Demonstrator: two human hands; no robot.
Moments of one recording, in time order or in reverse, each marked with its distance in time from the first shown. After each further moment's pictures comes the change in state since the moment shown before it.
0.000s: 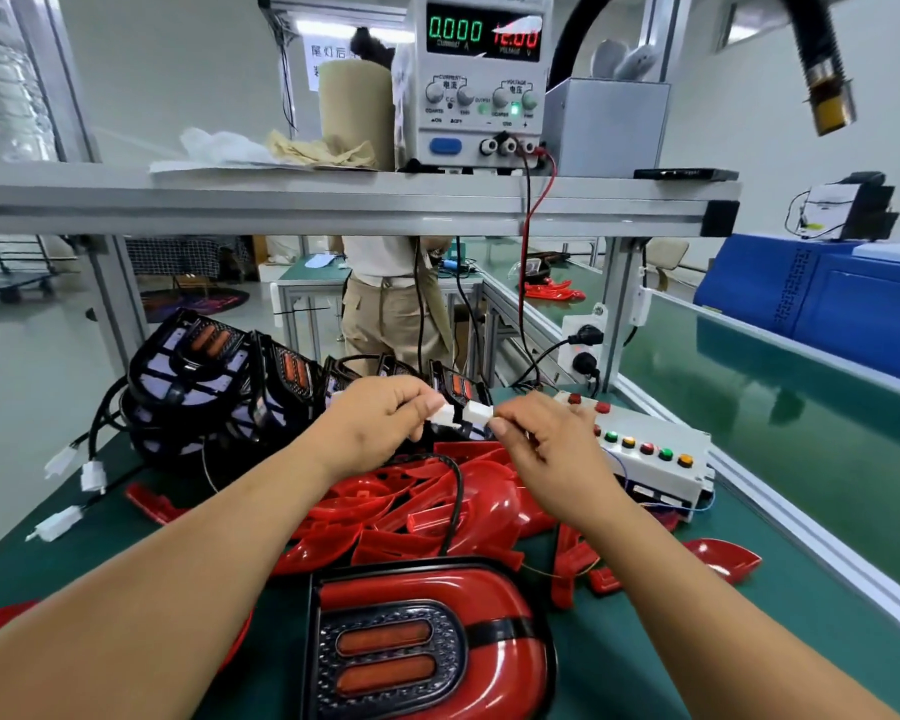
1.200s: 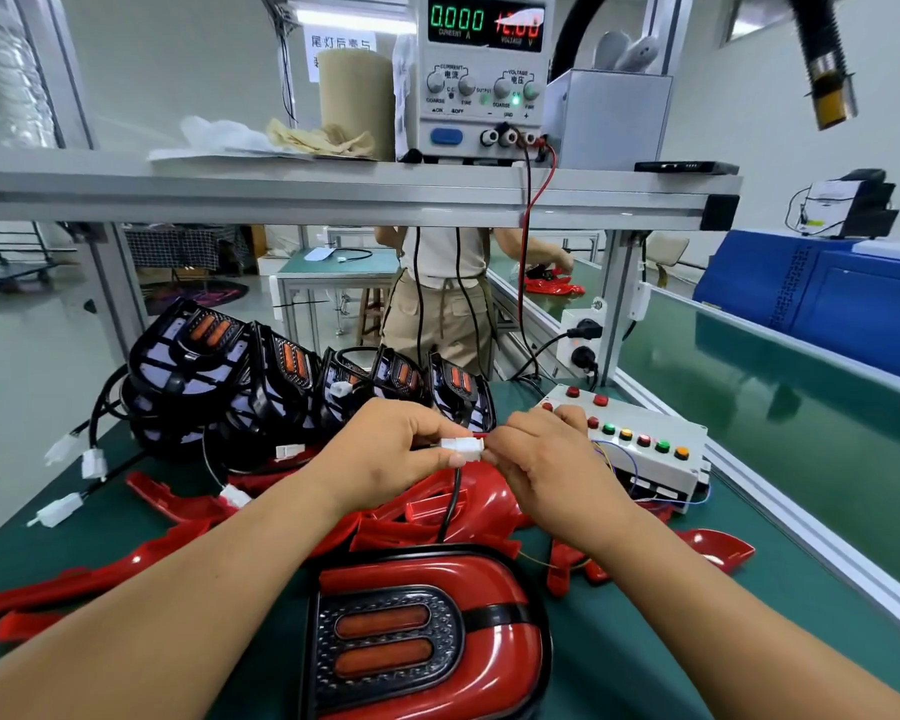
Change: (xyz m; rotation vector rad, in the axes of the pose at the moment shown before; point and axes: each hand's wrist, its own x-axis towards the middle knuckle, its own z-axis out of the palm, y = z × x) left_hand -0.022 0.003 0.022 -0.073 -0.023 0.100; right_hand -0.015 -0.001 -0.001 -0.343 -0.003 -0.287
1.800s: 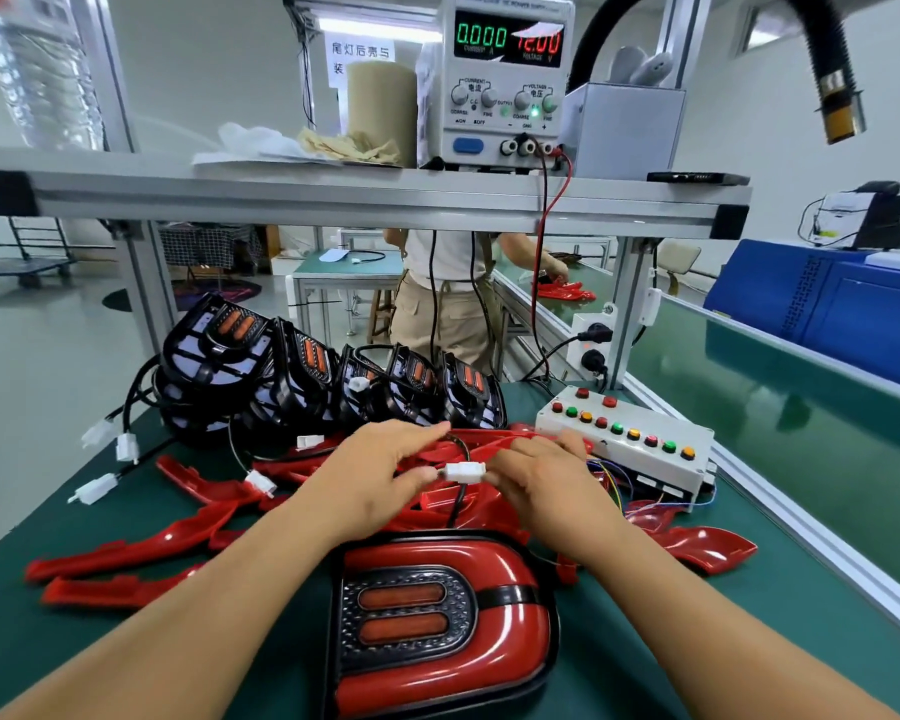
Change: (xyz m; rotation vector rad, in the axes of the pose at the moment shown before) left_hand -0.041 -0.010 -0.003 0.305 -0.024 -0.138; right_hand -0.016 0.001 0.027 0.036 -0.157 0.041
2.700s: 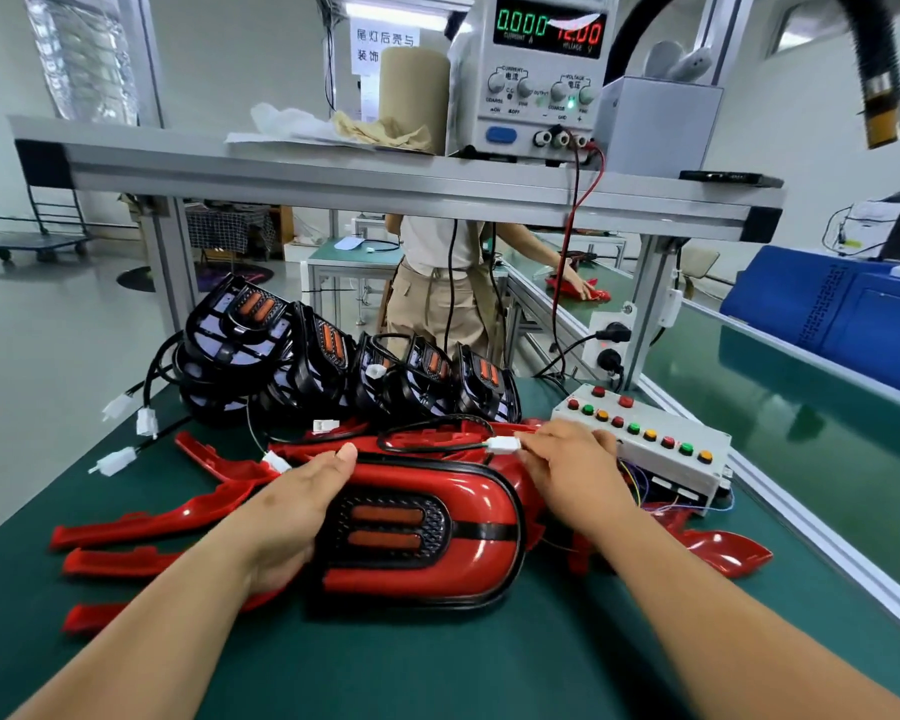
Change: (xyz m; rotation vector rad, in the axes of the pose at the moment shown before) left_hand -0.057 -0.037 -0.004 -1.241 -0.093 -0.692; right_hand 0.009 0.020 0.015 -0.051 -0.098 0.300
